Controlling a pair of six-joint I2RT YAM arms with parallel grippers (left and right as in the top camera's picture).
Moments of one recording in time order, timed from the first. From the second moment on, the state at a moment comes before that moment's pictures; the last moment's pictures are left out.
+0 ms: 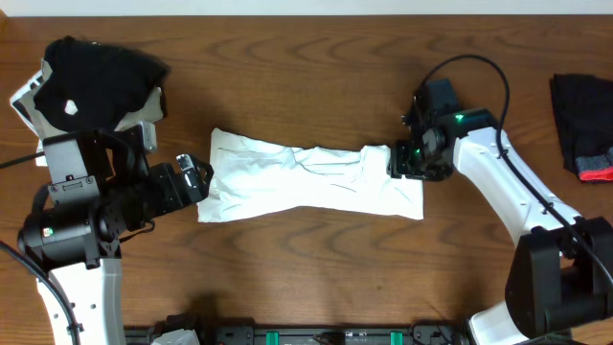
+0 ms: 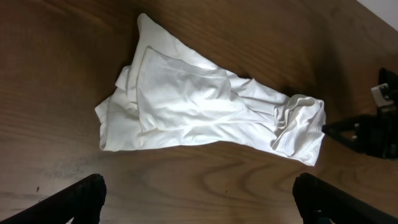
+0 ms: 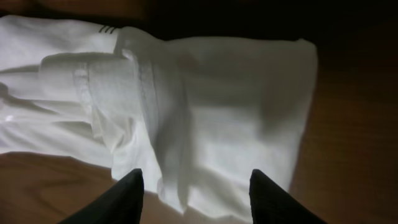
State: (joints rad) left arm 0.23 1.06 1.21 -1.20 0.46 -0.16; right arm 0.25 1.71 1.19 -0.85 -0.19 0.31
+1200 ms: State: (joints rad) left arm 0.23 1.06 1.21 -1.20 0.46 -0.16; right arm 0.40 1.69 1.17 -0.77 -0.25 0.33
